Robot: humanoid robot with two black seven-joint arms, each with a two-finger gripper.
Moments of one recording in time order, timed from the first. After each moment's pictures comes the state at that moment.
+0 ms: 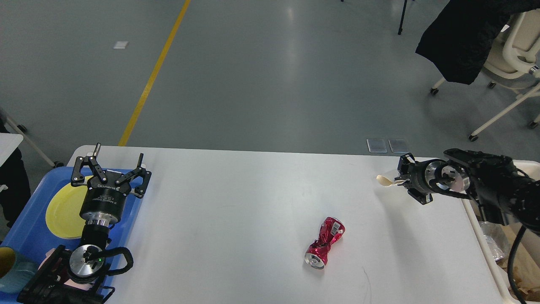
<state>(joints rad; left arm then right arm) -0.25 0.11 -1.43 -0.84 0.08 -0.53 -0.21 1.10 -0.27 -0.79 0.38 0.57 0.27 -0.27</state>
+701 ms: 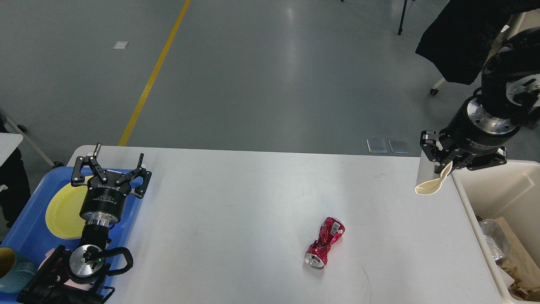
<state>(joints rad) -0.25 0.11 -1.43 -0.84 0.08 -0.53 -0.20 2.27 -0.30 -1.44 1.48 0.21 0.59 -0.30</state>
